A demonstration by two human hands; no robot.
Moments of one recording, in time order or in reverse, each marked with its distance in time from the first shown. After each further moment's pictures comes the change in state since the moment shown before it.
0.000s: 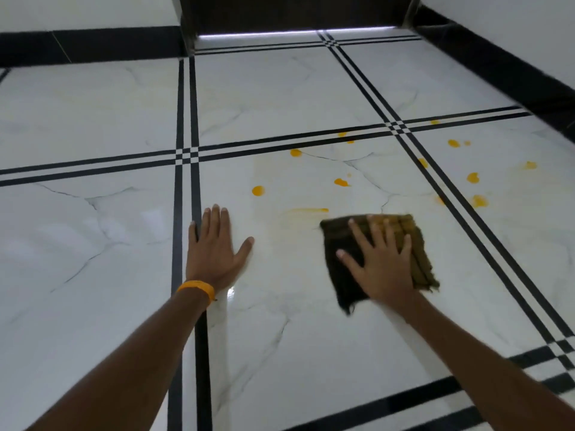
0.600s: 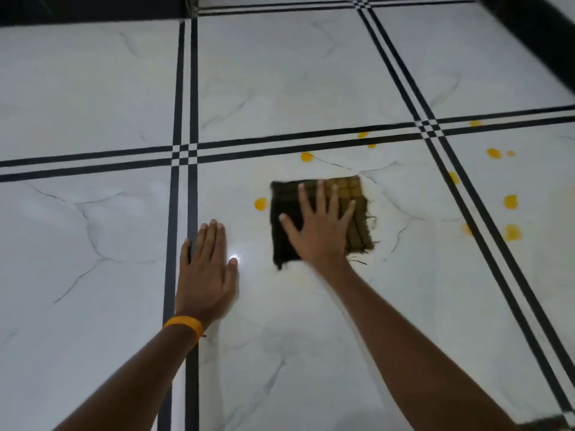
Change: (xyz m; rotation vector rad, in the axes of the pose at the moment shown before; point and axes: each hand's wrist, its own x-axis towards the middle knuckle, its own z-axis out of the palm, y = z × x) left_hand 0.004 0.006 0.001 -0.107 -0.037 -0.041; right_hand 0.126 -0.123 -0.009 0.052 -0.058 -0.058
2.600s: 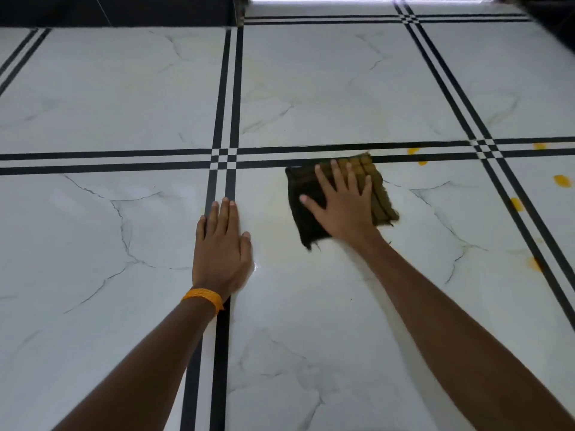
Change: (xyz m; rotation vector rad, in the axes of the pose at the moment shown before) left_hand 0.062 -0.042 -0.012 0.046 0.059 -0.118; right_hand 0.089 -0.035 -0.008 -0.045 0.029 -0.226
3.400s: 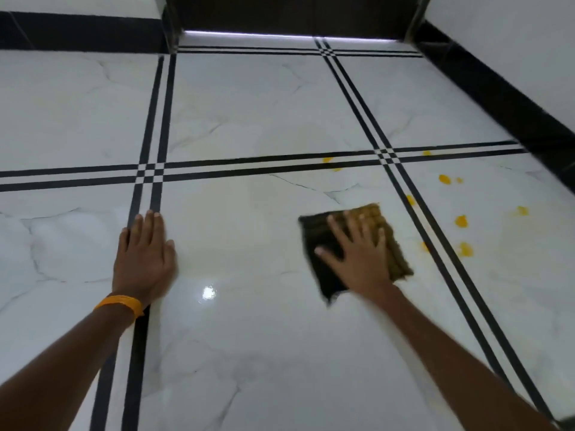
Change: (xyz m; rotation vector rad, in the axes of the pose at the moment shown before) left_hand 0.002 0.001 0.004 0.030 0.002 0.003; right_hand -0.139 0.156 -0.008 -0.048 0.004 0.152
